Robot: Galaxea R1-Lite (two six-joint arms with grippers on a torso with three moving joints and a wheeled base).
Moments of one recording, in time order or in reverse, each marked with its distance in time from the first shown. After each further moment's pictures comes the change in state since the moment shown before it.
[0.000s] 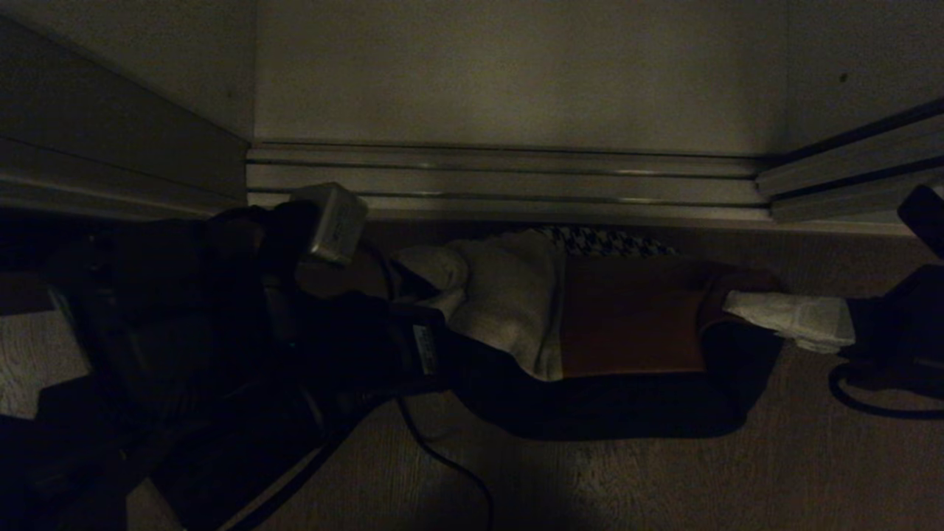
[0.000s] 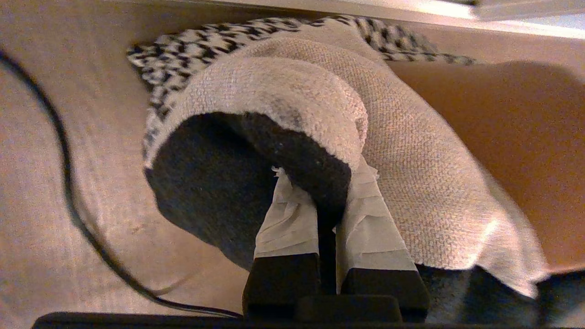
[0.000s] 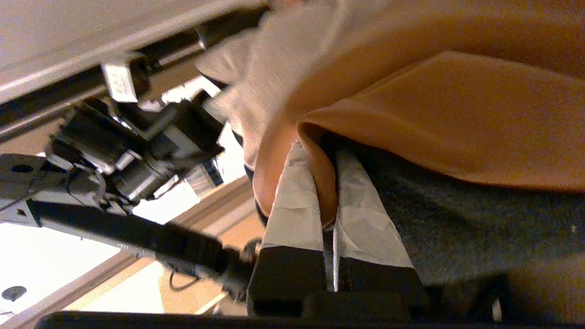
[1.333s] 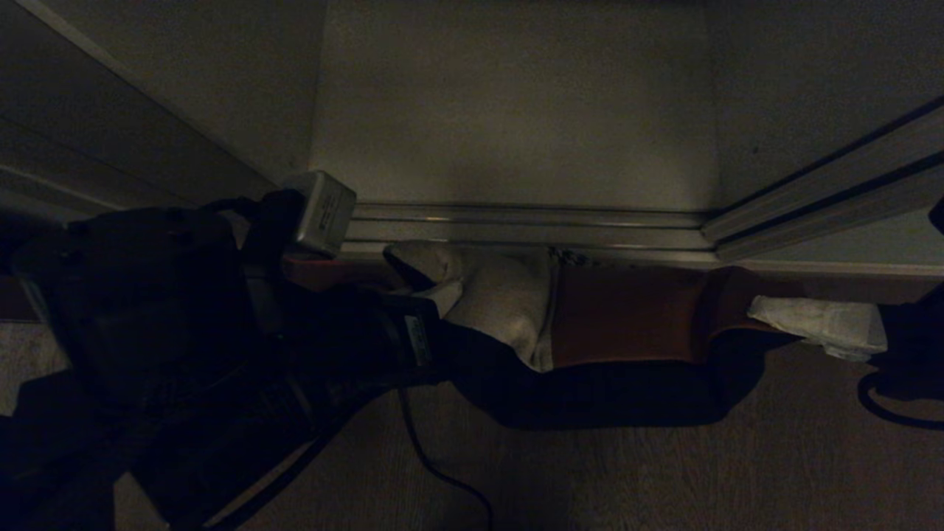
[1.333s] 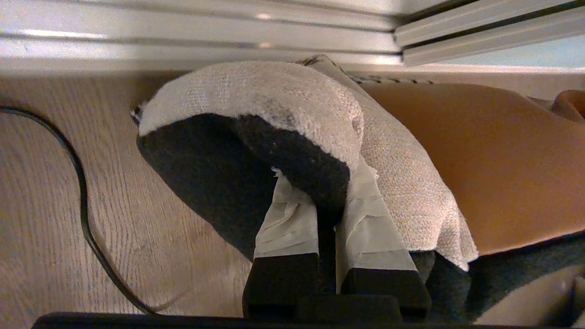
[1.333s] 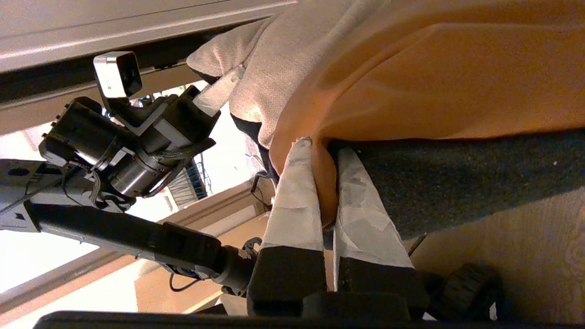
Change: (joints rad) left arm -0.001 -0.025 -0.003 0.000 -0.025 -0.012; right arm -0.023 -0.060 -0.009 0.087 0.000 0.002
